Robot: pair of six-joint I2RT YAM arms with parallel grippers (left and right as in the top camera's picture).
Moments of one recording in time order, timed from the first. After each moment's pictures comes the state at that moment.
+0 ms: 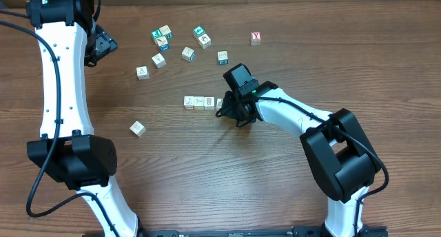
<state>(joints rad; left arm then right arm) 0.10 2.06 2.29 -1.59 -0.34 -0.69 0.57 2.04 1.30 -0.48 -0.10 0.83</state>
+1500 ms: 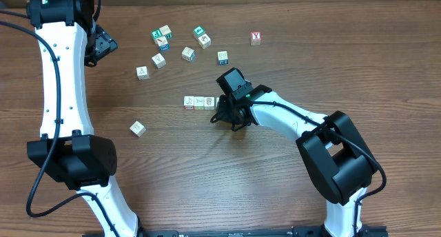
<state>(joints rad) 0.10 2.06 2.29 -1.59 -0.34 -0.69 0.61 2.04 1.30 -0.49 -0.08 0.83</state>
